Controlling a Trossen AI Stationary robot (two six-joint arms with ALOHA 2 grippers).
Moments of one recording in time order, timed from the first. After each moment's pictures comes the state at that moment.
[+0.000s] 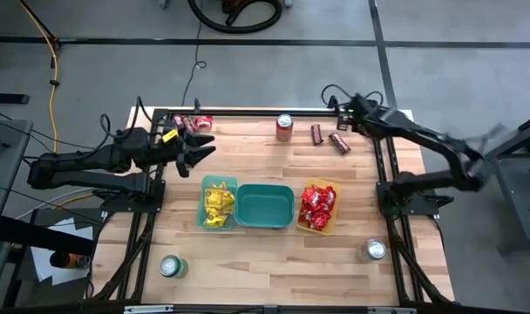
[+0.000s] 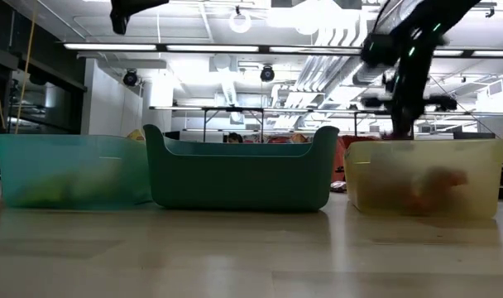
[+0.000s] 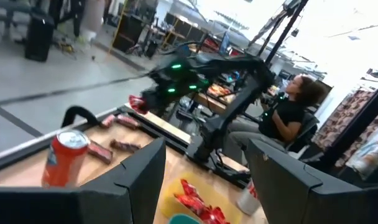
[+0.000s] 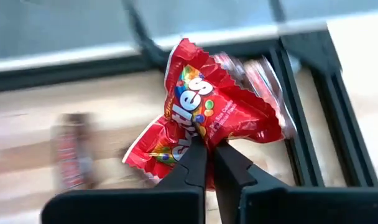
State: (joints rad) left arm 0.10 0.63 0.66 0.00 -0.15 -0.45; right arm -0.79 1.22 0.86 -0.76 0.44 0.81
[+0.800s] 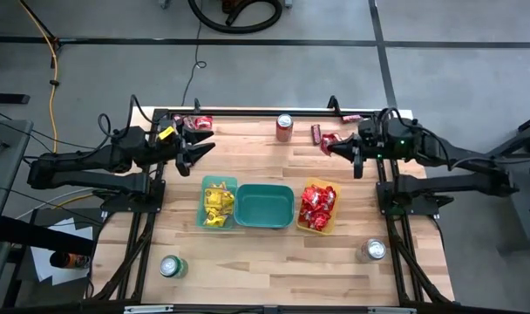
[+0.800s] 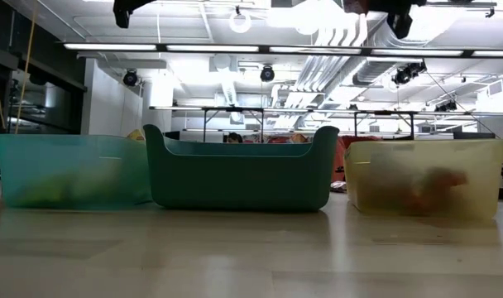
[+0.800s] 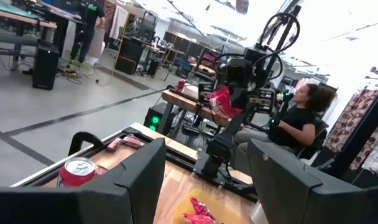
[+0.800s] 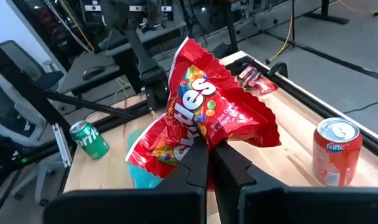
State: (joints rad) left arm 0.10 0.64 0.66 0.08 -0.17 -0.35; right arm -0.20 0.73 0.86 -0.38 -0.05 0.30
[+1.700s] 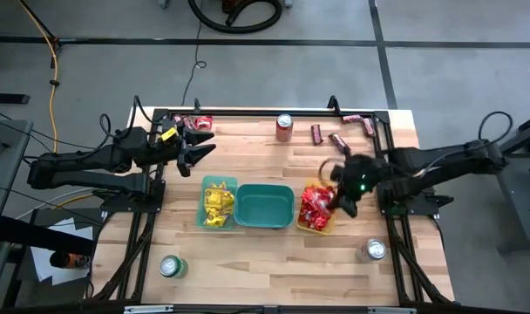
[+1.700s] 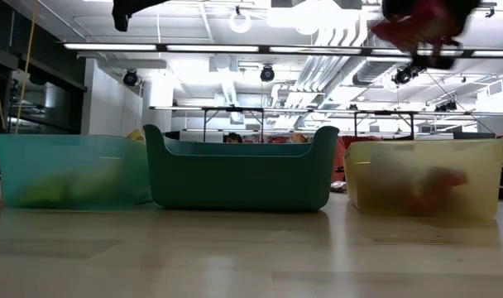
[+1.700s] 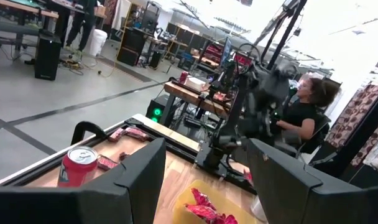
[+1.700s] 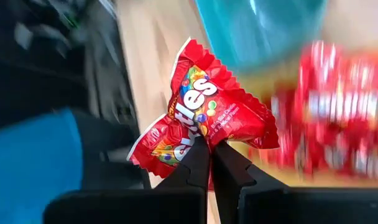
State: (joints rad) left arm 0.10 0.64 0.66 0.04 -0.17 -0.36; right arm 0.11 0.98 0.86 -0.67 -0.31 0.72
